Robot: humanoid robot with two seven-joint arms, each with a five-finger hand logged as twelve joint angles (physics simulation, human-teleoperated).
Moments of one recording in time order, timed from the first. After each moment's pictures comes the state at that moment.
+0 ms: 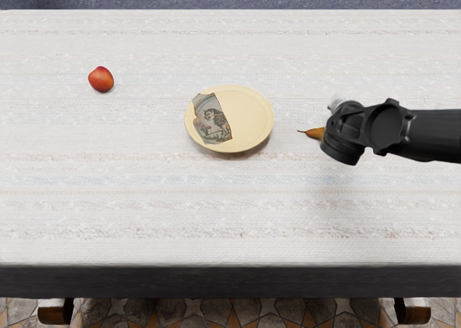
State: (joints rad) left arm 0.00 0.00 -0.07 -0.32 -0.01 0.05 0.06; right arm 1.49 -0.11 -0.69 0.93 -0.25 -0.40 -0.61
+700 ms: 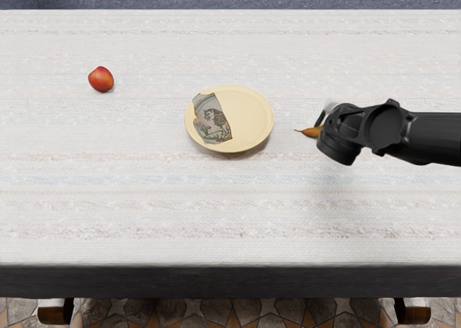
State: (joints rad) left arm 0.00 0.00 -0.07 -0.32 -0.01 0.05 0.06; right arm 1.46 -0.13 -0.60 0.93 -0.25 -0.38 -0.61
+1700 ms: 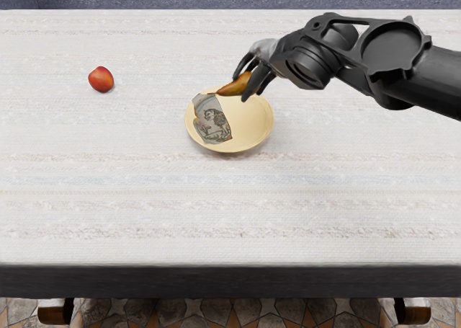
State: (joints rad) left arm 0.00 0.00 -0.07 -0.32 -0.01 0.05 0.06; right arm 1.58 -0.10 -0.11 0.86 -0.25 -0.06 -0.61
